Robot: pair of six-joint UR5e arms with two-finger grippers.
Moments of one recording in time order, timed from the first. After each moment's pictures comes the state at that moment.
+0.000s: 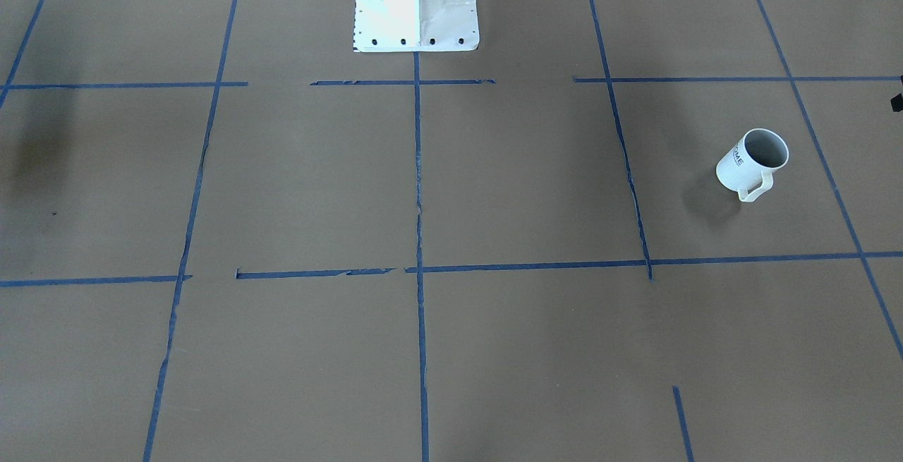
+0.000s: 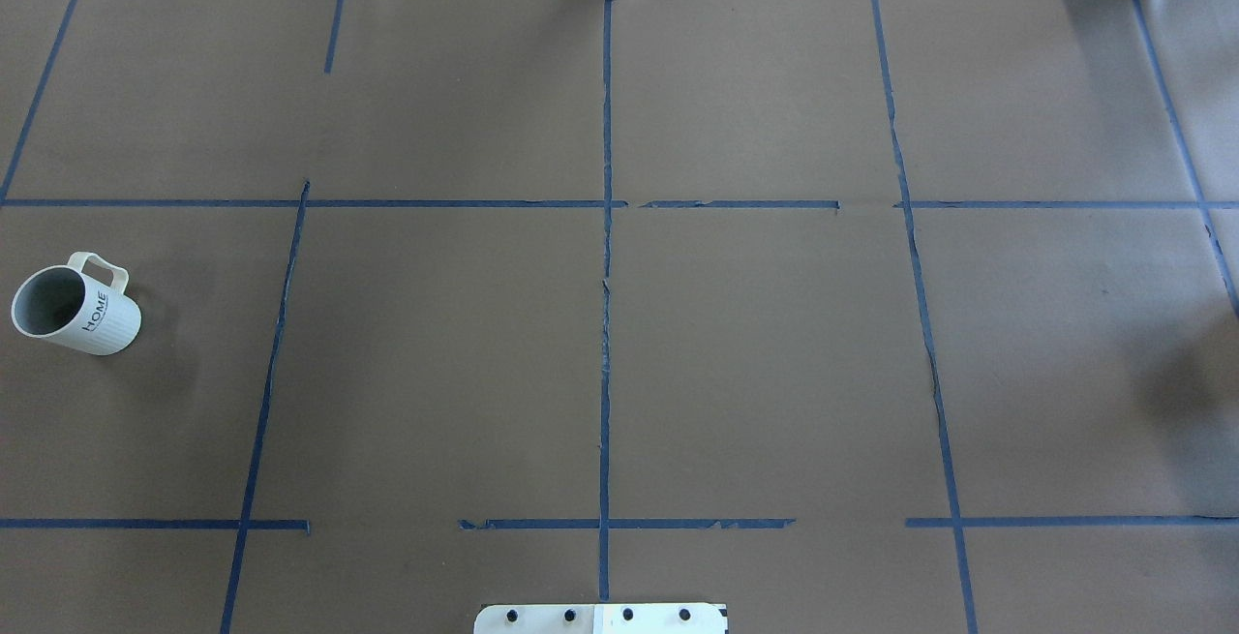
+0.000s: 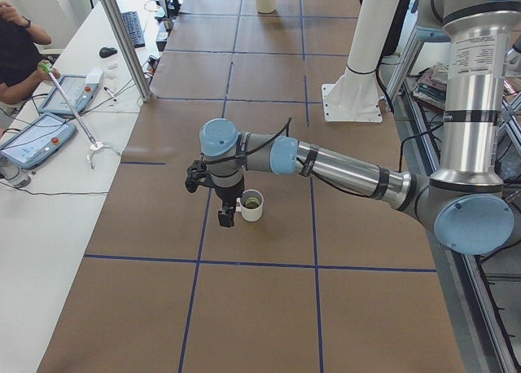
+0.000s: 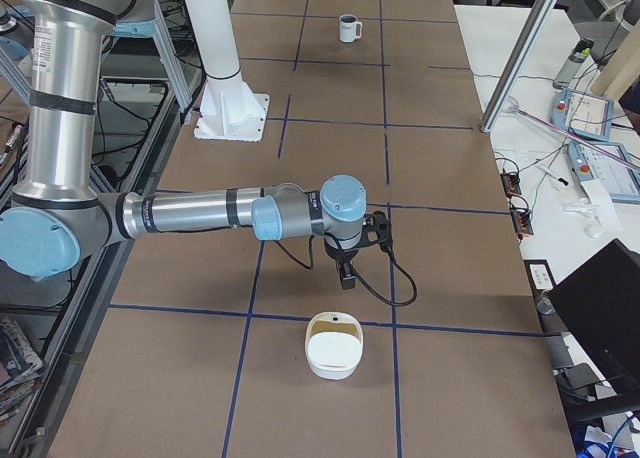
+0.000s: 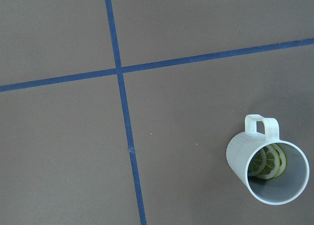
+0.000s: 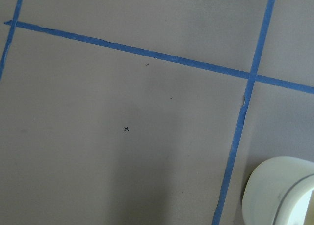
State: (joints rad) left arm -1.48 -1.54 -1.88 -1.37 -2.36 0.05; right arm 1.48 -1.74 1.85 -1.51 2.41 -0.06
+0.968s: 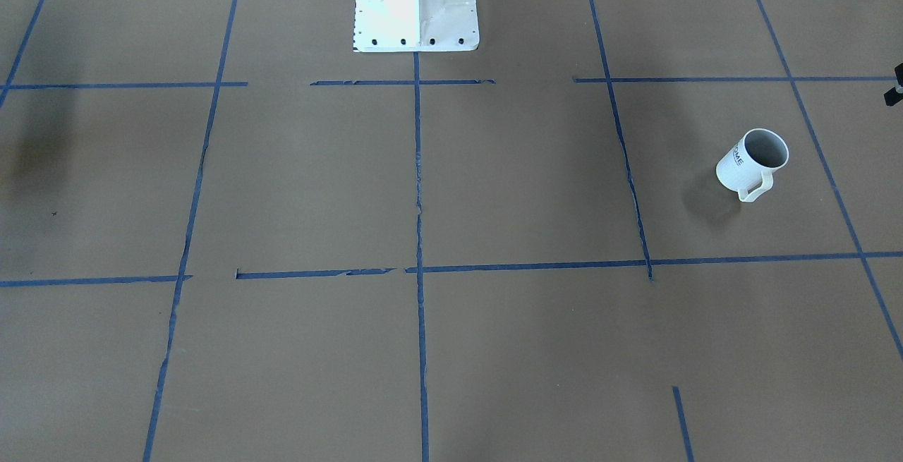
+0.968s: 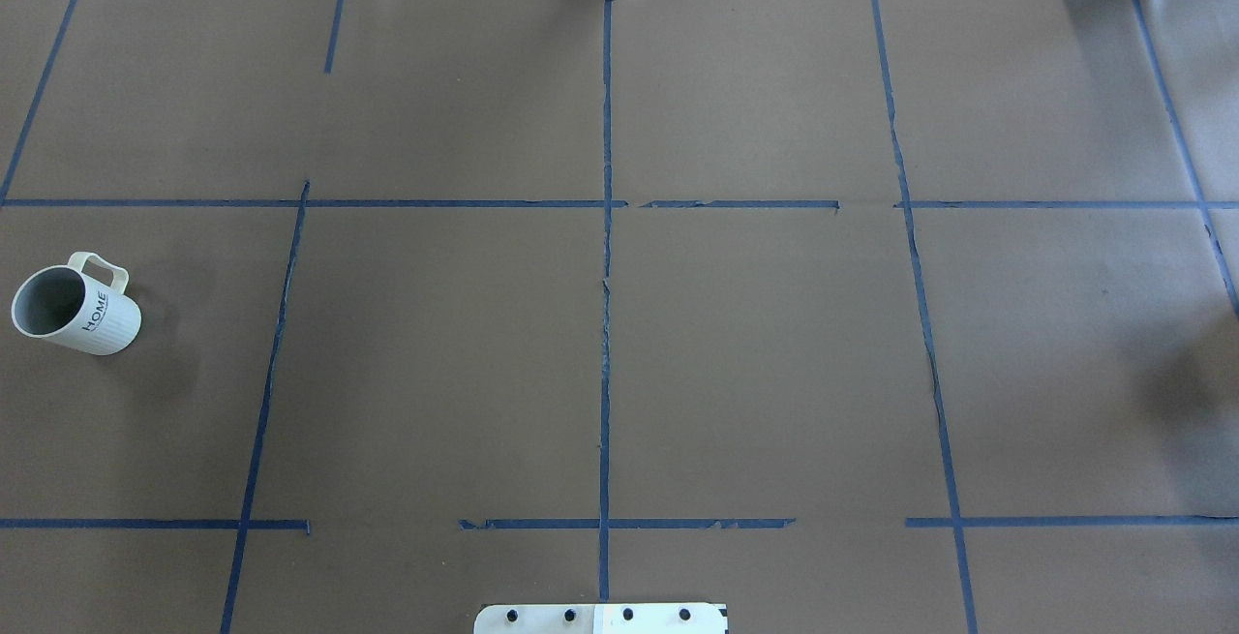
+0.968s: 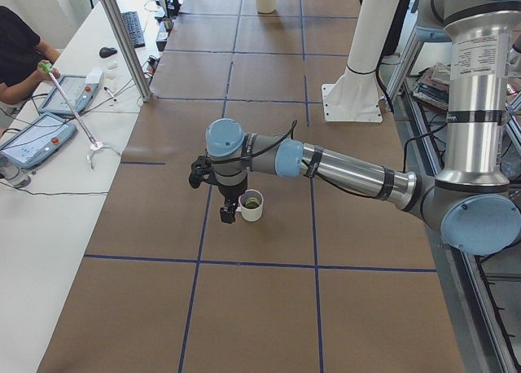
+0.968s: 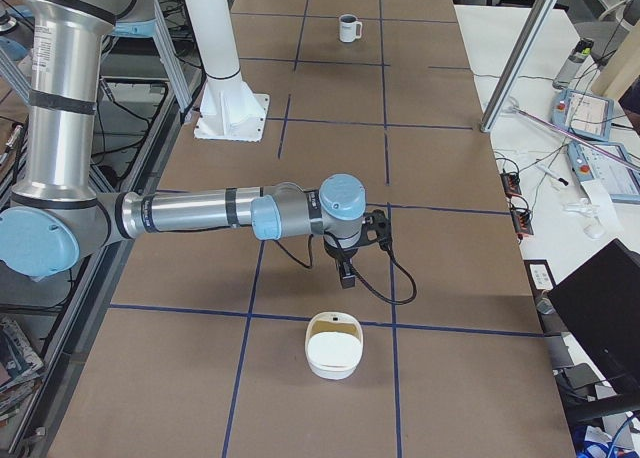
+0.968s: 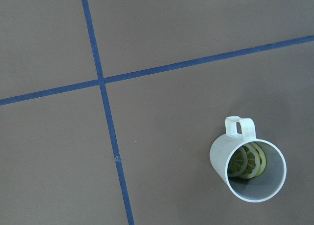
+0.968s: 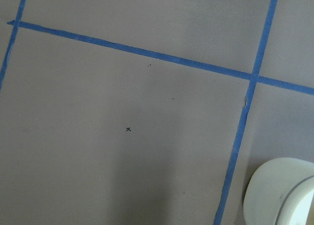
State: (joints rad) left arm -1.48 -1.51 -1.90 -1.43 -2.42 0.06; right arm 1.48 -1.74 1.85 -1.51 2.42 -0.06
